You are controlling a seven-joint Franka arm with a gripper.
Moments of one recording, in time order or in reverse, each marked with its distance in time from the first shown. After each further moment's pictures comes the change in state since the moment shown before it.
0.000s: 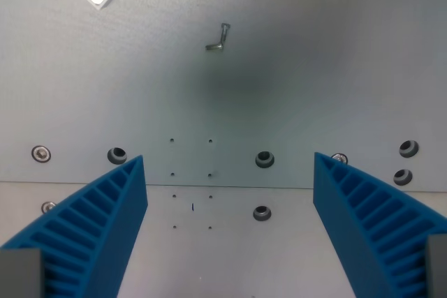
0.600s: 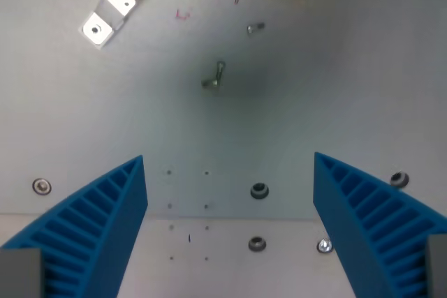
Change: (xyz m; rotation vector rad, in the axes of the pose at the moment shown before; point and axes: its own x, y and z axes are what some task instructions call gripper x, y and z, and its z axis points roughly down) arm 0.031 0.005 -0.001 -0.006 0.026 0.001
